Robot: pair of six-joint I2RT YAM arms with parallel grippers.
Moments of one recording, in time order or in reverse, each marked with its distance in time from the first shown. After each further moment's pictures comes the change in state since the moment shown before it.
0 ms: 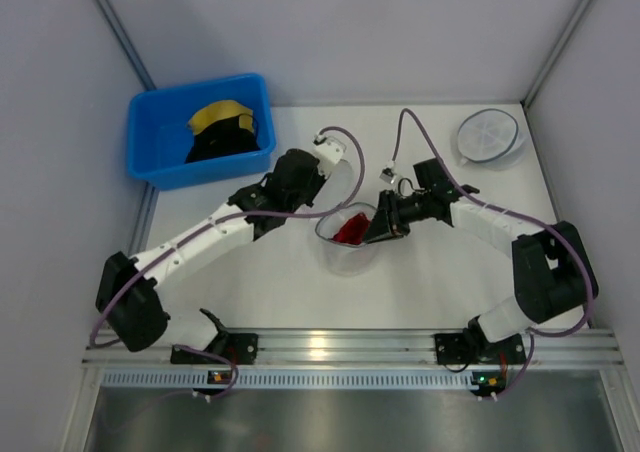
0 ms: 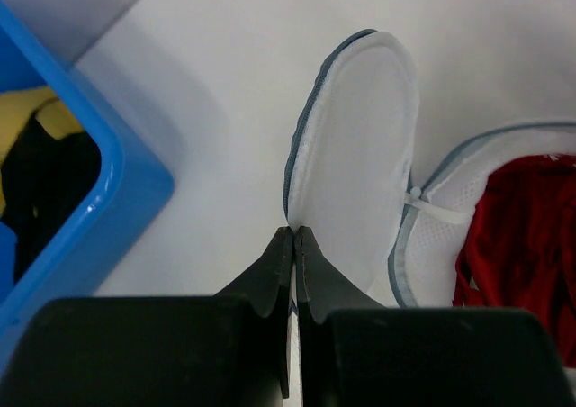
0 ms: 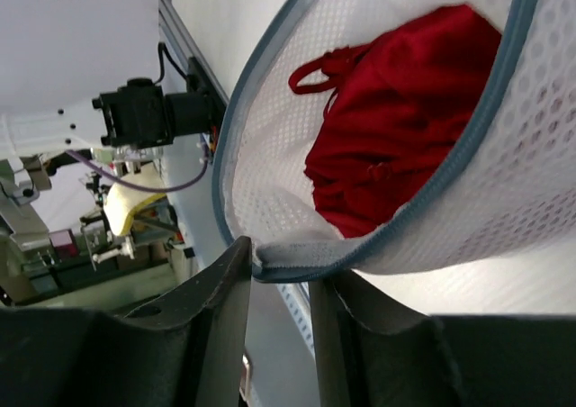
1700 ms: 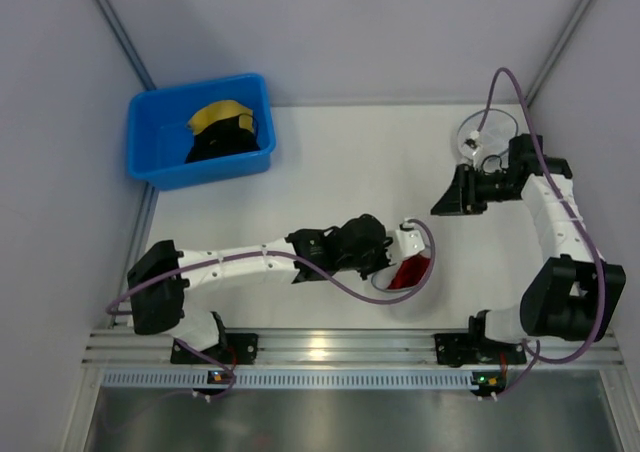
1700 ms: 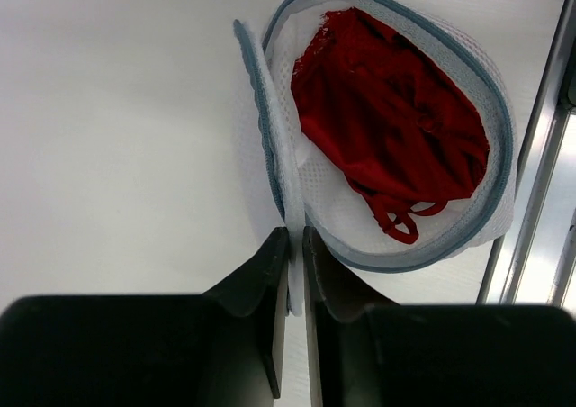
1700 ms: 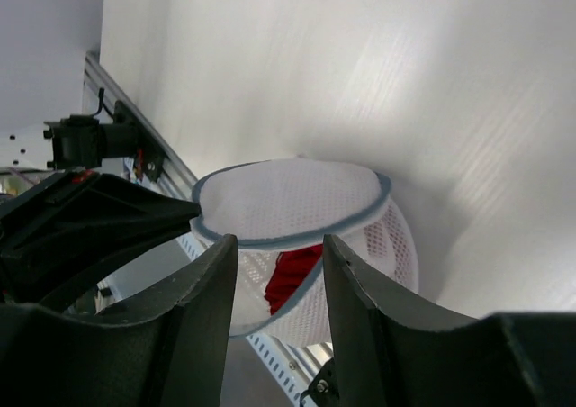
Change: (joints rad) left arm -0.489 0.108 -0.024 0.045 0.254 0.056; right arm -0.471 -0.116 0.290 -0.718 0.018 -0.656
